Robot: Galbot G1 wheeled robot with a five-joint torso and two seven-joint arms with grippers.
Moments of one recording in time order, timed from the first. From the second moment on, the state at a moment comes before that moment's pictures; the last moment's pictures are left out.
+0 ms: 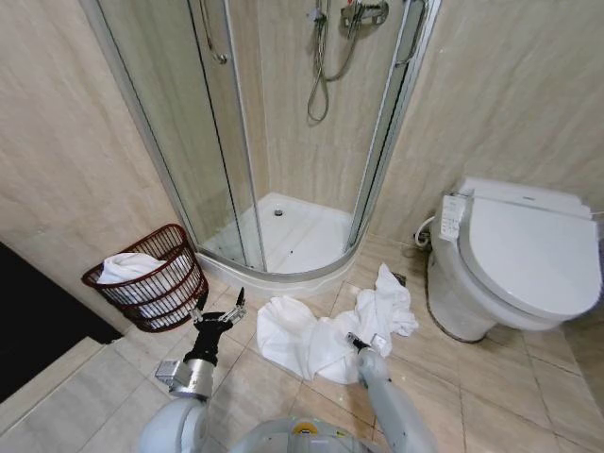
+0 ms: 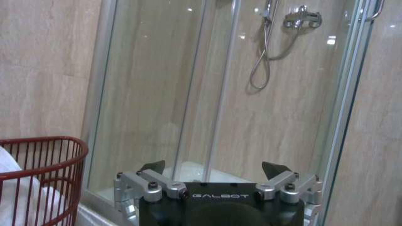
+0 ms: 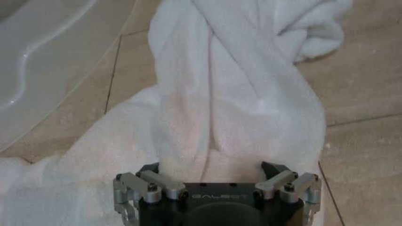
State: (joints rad) left arm 1.76 -1.61 -0.64 -2.29 -0.22 0.00 0.13; right arm -1.04 1.42 0.36 1.07 0.80 -0.24 0.41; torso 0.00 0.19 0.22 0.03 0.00
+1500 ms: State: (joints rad) left arm 1.76 -1.61 -0.64 -2.29 -0.22 0.00 0.13; right arm -1.14 1.36 0.41 1.14 0.64 -0.15 0.20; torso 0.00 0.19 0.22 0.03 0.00
